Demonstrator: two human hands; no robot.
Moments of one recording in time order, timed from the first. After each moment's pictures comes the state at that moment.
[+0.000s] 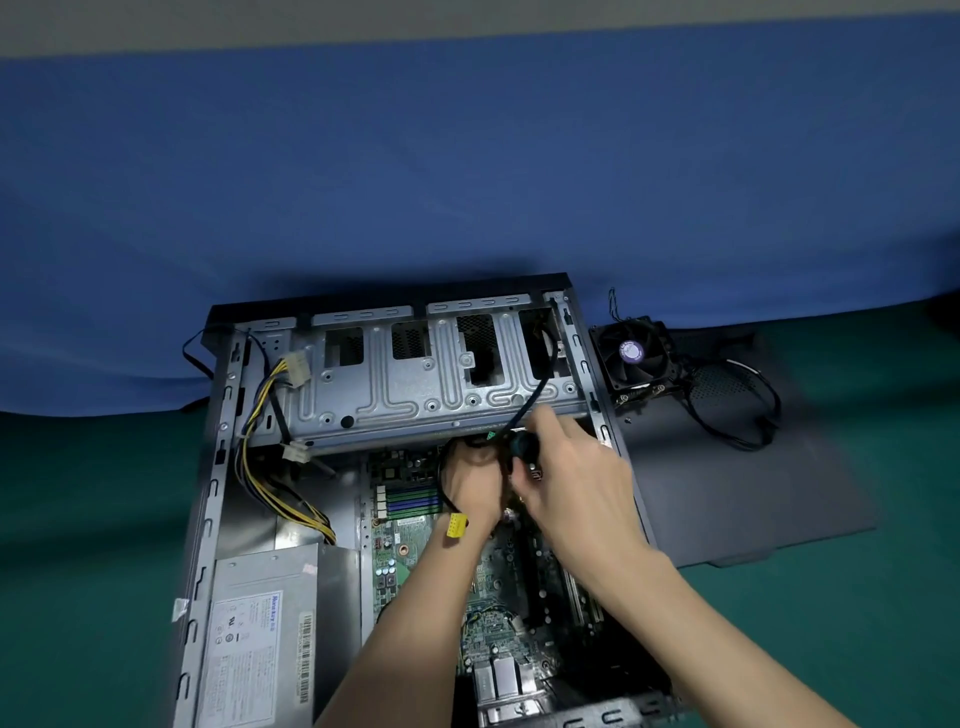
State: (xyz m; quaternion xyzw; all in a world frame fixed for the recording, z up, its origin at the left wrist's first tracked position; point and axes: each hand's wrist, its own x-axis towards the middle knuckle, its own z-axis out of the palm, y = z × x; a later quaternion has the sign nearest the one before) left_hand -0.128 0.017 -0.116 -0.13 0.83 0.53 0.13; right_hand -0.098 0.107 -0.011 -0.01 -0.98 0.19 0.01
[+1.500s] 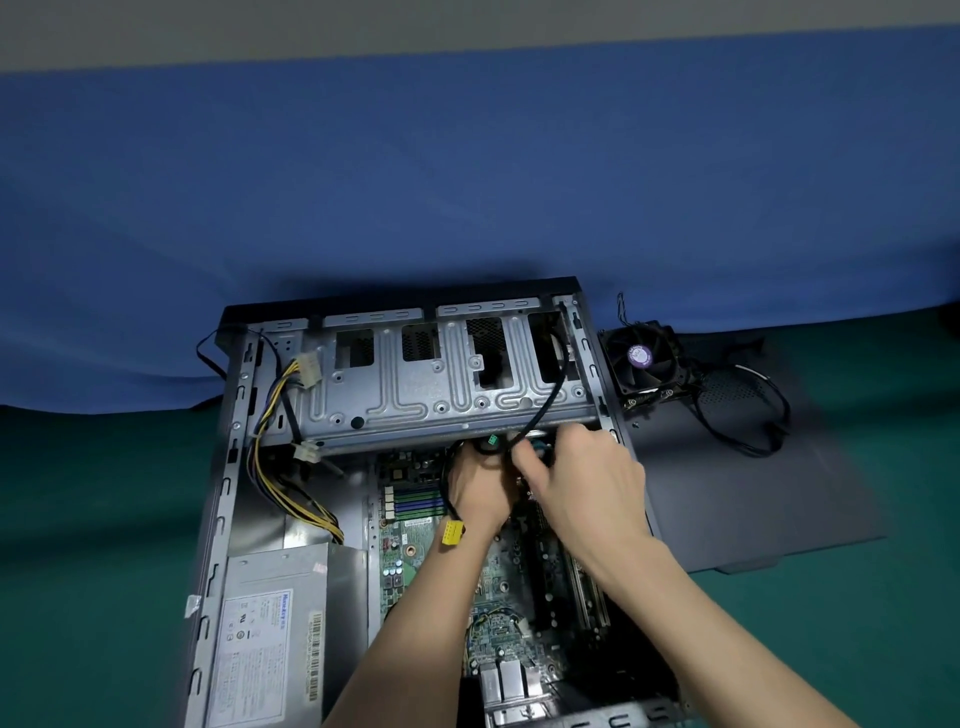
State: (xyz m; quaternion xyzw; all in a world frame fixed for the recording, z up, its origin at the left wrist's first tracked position) left_hand -0.136 0.017 -0.101 -0.16 0.84 0.49 0.18; right_hand -0.106 0.106 -0.013 -0.11 -0.98 0.17 -0.02
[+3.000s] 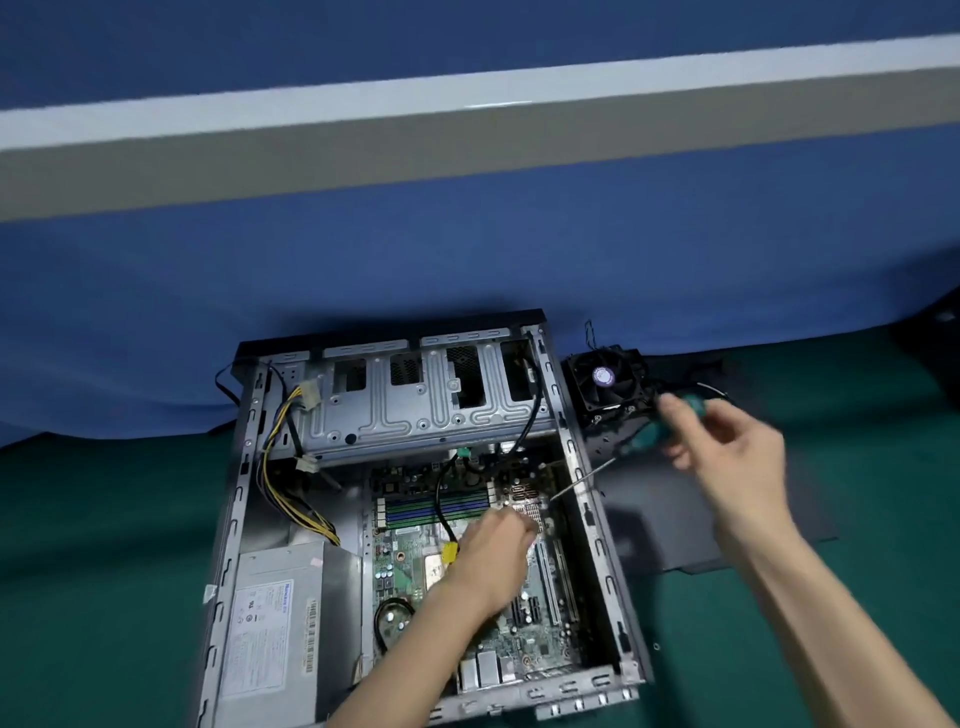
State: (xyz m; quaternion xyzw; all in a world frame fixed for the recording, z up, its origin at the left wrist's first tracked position) left_hand -0.072 0.028 -0.060 0.11 0.91 0.29 0.29; right_hand -0.082 0.225 0.037 -0.23 -0.73 0.63 0.13
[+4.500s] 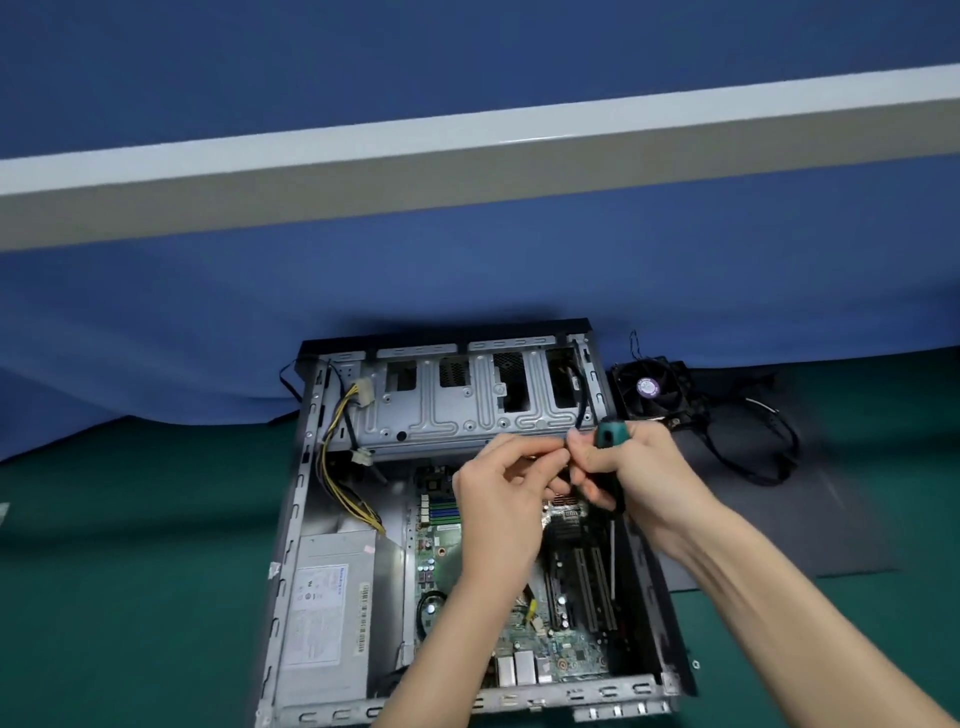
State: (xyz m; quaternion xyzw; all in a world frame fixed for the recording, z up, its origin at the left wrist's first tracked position) left_hand -0.083 0.016 0.031 -0.08 0.70 0.71 -0.01; right_hand -0.103 0.144 0.052 -0.17 -0.61 0.75 -0.19
